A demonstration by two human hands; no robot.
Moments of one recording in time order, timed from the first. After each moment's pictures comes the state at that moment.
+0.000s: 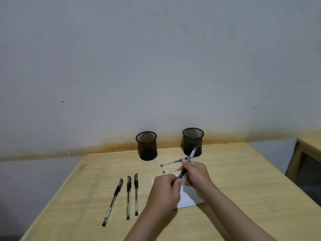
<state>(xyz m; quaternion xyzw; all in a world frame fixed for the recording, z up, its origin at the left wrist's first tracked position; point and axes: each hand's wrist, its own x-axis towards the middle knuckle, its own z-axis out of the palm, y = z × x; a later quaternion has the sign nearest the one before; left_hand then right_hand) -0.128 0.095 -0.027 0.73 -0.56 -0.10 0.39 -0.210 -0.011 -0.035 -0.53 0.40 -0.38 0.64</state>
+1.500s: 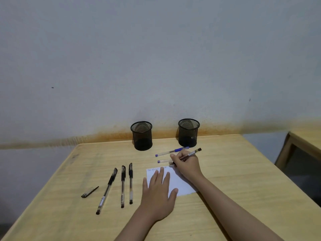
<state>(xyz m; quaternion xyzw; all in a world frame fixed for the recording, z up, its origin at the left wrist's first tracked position) -0.118 0.100 -0.085 0.79 -0.59 -0.09 0.12 -0.195 -0.039 -0.077 -0.68 0.40 -0.41 0.45</state>
